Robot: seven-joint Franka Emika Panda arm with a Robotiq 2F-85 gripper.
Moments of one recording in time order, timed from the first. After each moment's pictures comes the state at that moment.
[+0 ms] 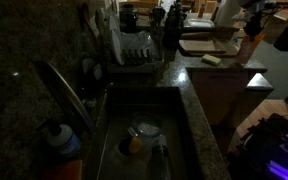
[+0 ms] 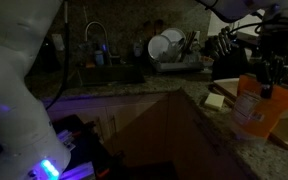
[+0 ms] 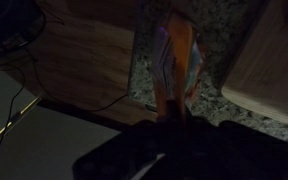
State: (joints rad) arm -0.34 0.67 -0.34 -1.26 -0.17 1.71 1.39
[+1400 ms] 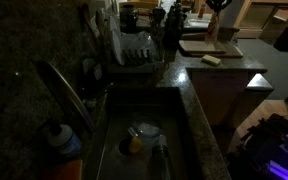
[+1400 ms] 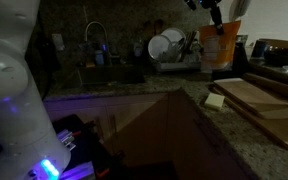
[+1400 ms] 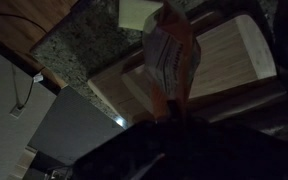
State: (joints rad) arm 0.00 0.47 -0.22 -1.25 -0.39 1.84 1.10
